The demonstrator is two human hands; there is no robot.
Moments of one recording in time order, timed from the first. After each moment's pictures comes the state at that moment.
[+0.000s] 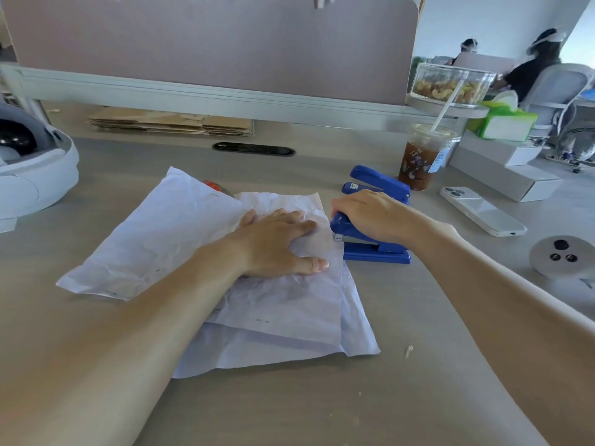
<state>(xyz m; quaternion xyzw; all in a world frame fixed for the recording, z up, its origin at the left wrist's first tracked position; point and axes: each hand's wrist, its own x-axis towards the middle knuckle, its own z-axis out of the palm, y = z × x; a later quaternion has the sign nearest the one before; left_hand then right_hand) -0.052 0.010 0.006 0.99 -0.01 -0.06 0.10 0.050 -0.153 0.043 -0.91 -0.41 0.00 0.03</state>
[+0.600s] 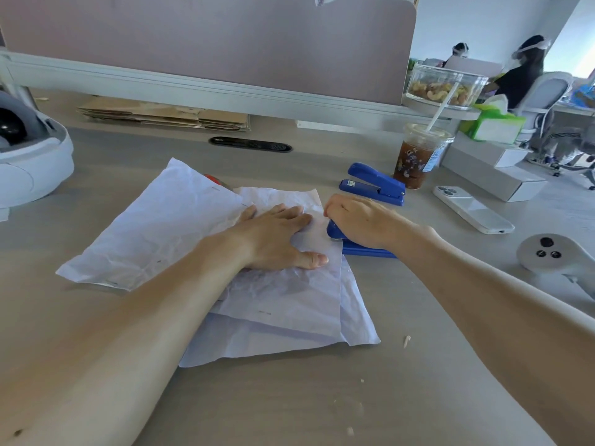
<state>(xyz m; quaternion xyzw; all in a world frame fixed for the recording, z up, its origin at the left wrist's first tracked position) -0.052 0.012 0.006 0.99 -0.01 -0.07 0.09 0.053 -0.144 0.024 -0.93 -0.37 0.00 0.00</state>
